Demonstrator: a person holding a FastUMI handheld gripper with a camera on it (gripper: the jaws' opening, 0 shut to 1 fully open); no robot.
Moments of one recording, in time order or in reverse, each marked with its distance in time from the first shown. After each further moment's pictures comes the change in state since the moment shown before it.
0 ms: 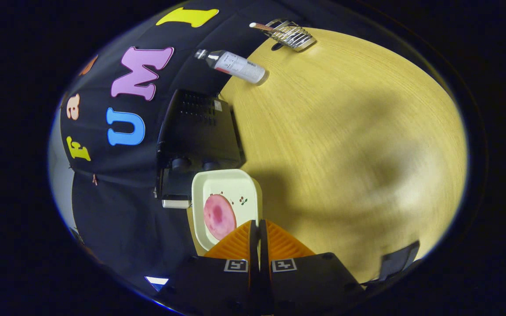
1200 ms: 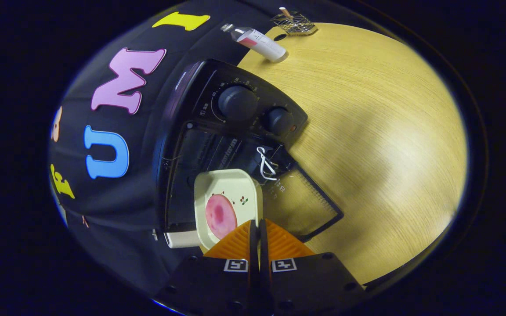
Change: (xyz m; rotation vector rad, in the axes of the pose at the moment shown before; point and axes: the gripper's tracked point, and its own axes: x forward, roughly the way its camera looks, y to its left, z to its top) arm 0.140 0.152 -0.052 0.284 -0.249 -0.122
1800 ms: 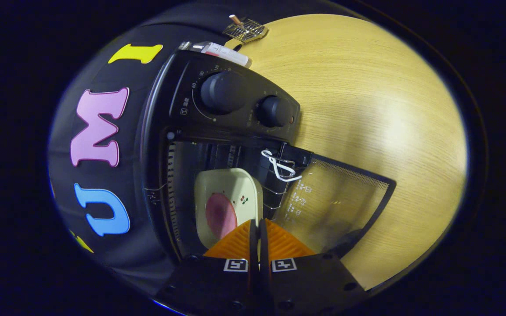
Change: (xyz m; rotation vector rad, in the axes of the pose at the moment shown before) arm 0.052 0.031 0.008 0.335 -0.193 -0.063
